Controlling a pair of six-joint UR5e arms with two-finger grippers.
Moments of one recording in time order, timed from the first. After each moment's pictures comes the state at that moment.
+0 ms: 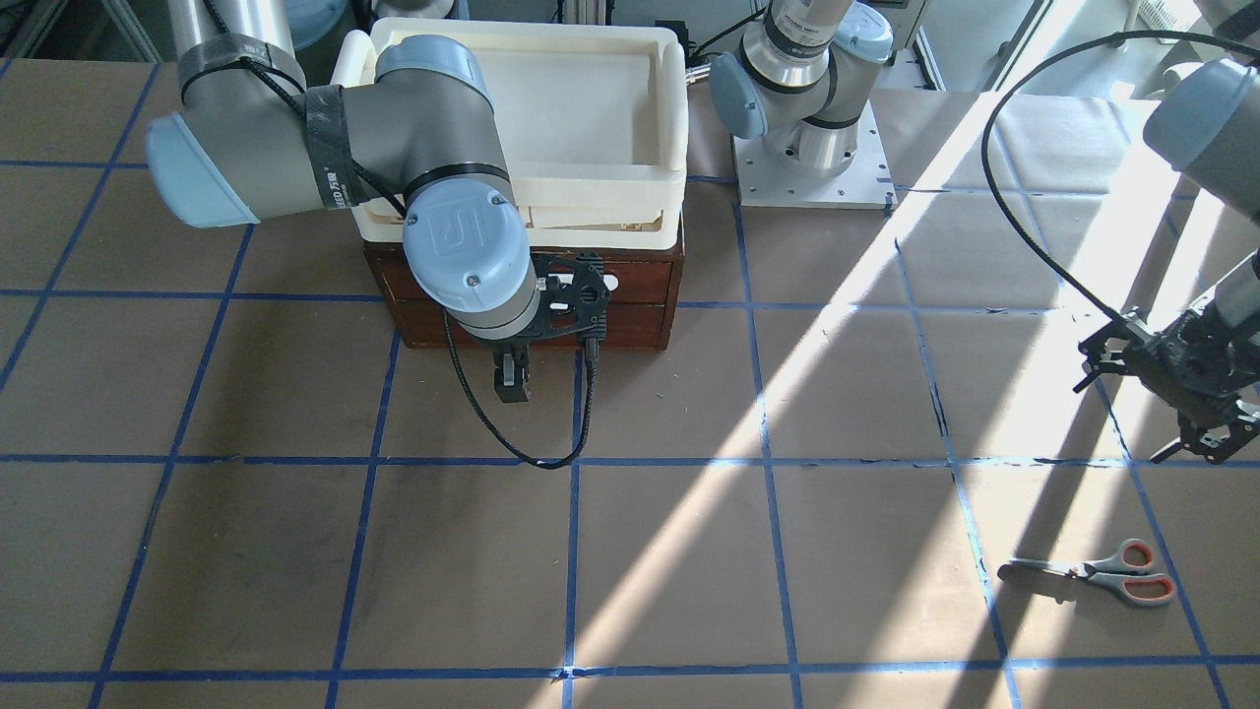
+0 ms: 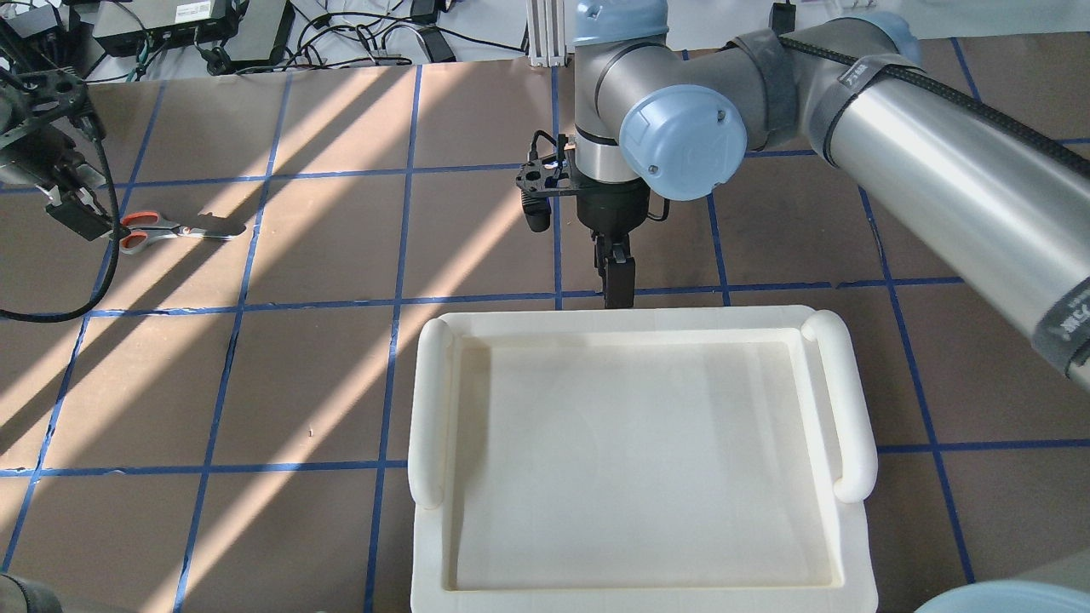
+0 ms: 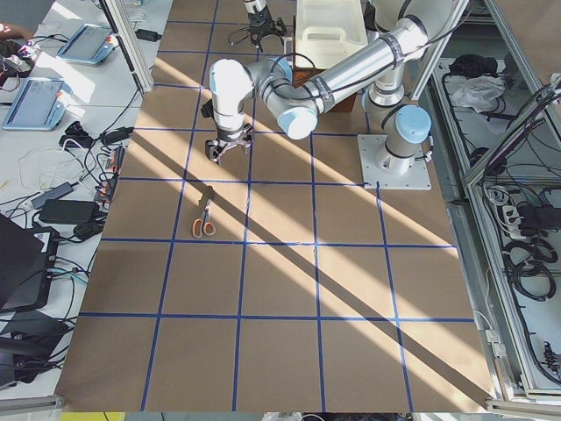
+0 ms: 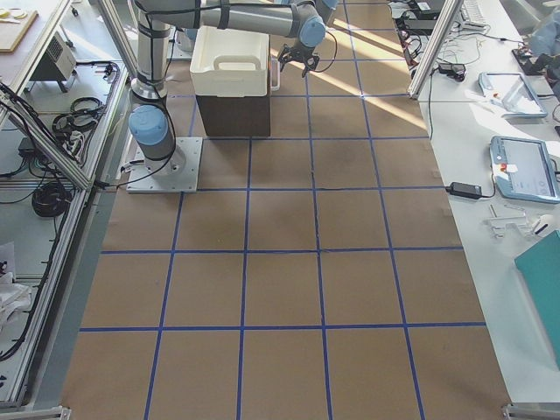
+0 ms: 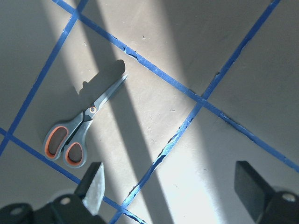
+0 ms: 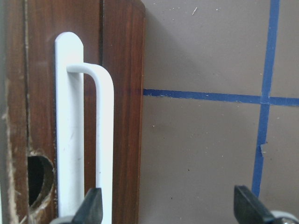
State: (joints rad) left arm -1.05 -1.84 -1.61 -1.21 1.51 1.56; right arm 1.86 -1.19 1.49 -1.54 -1.46 -1.36
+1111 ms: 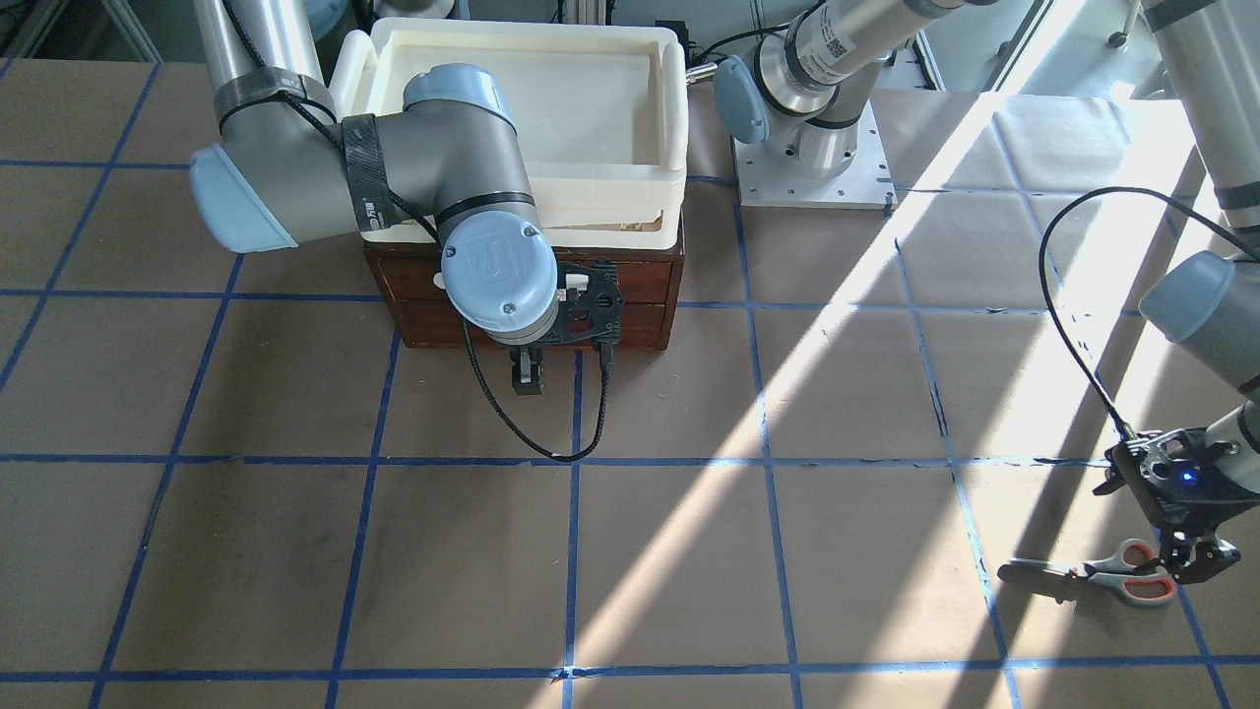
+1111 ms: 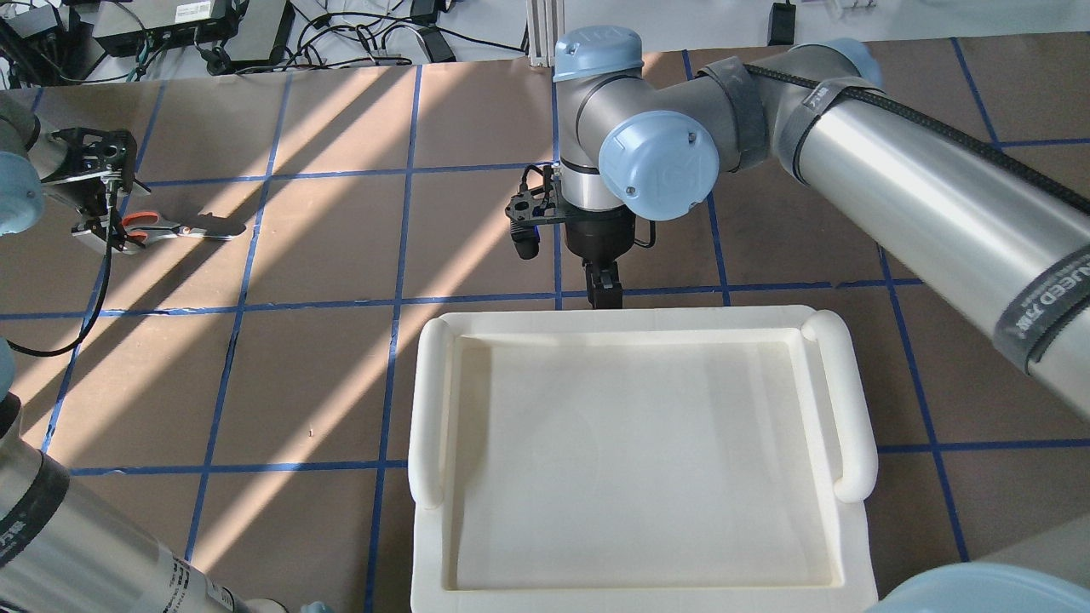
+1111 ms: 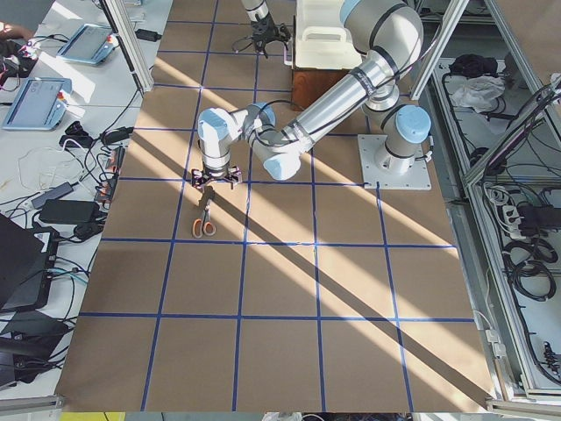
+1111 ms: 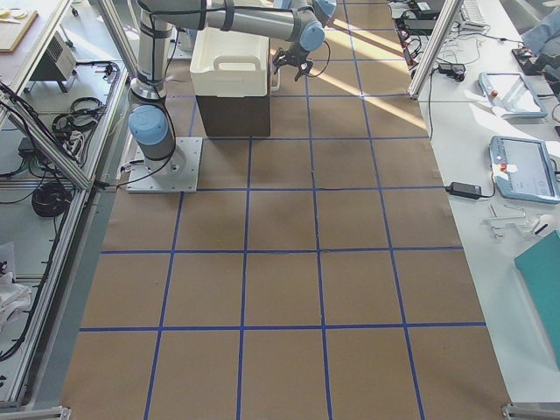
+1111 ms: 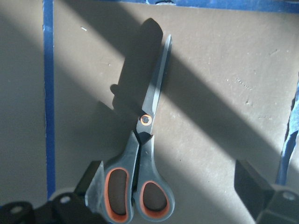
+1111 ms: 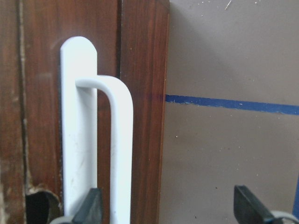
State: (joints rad) left arm -1.01 -2.15 -1.51 -0.98 1.49 2.05; right arm 1.89 -1.16 1.52 -1.53 -1.46 -1.34
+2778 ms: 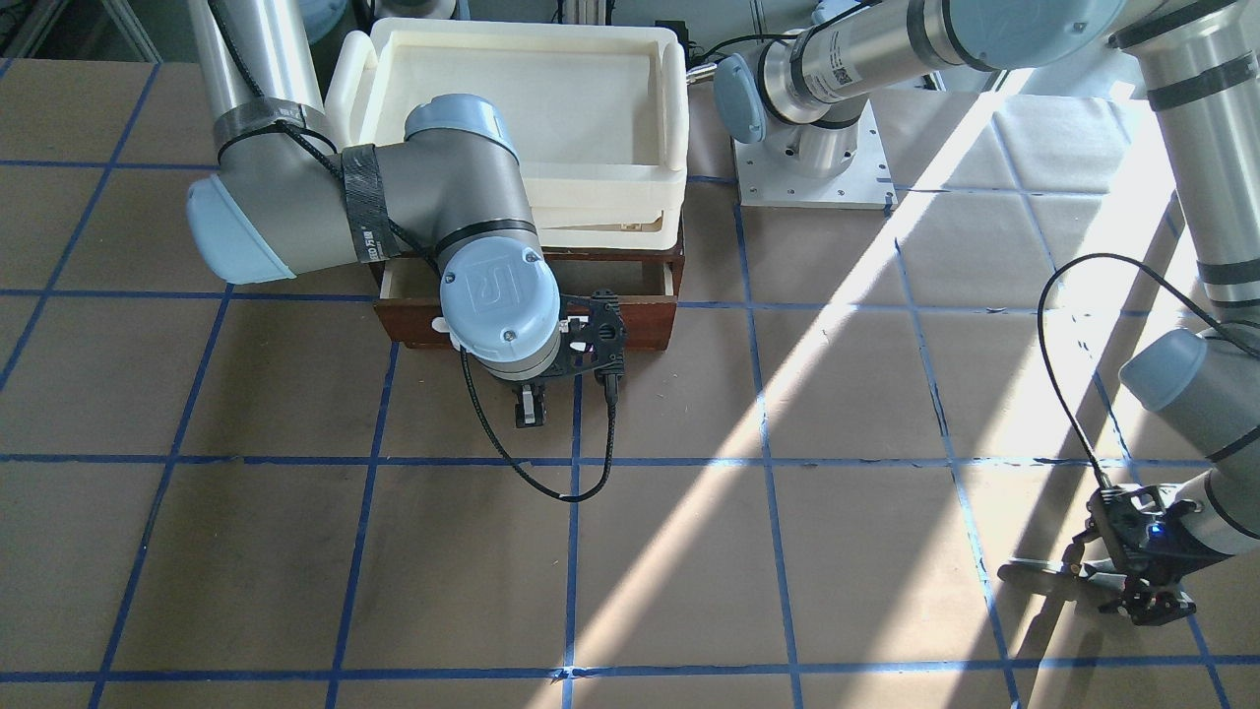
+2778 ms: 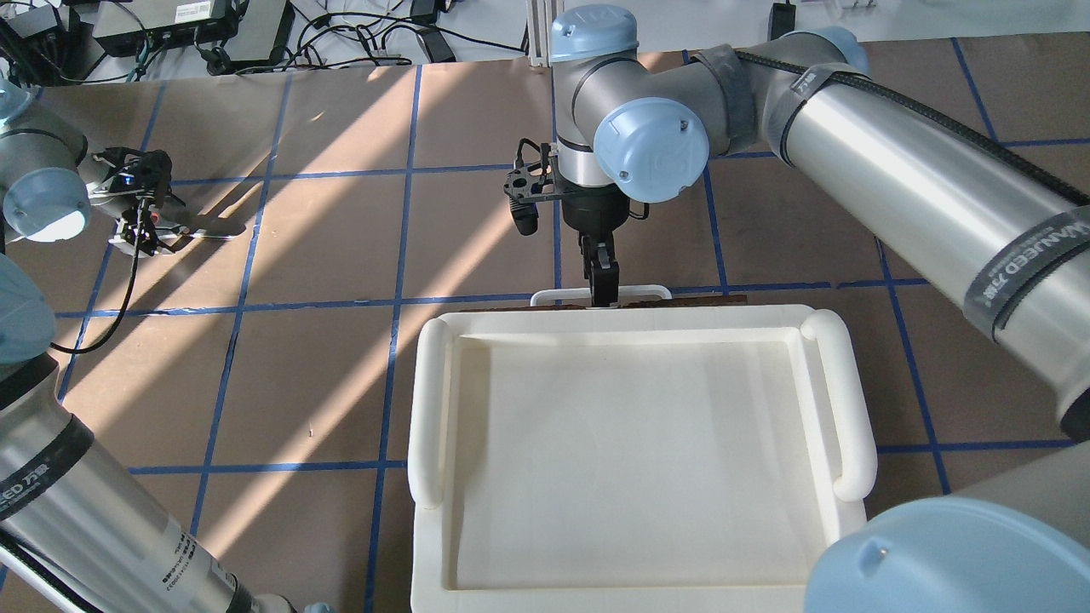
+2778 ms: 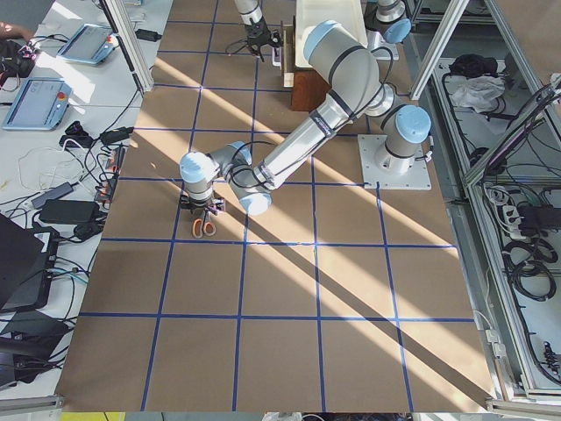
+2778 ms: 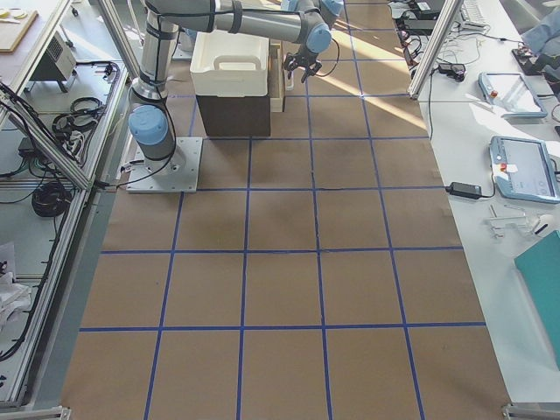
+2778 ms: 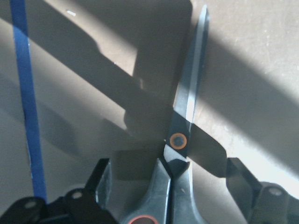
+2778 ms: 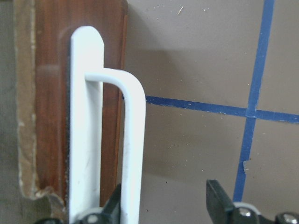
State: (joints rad) left arm -1.02 -2.30 -1.44 -0.93 1.48 2.12; right arm 1.88 -1.10 1.44 -1.59 -1.48 -1.38
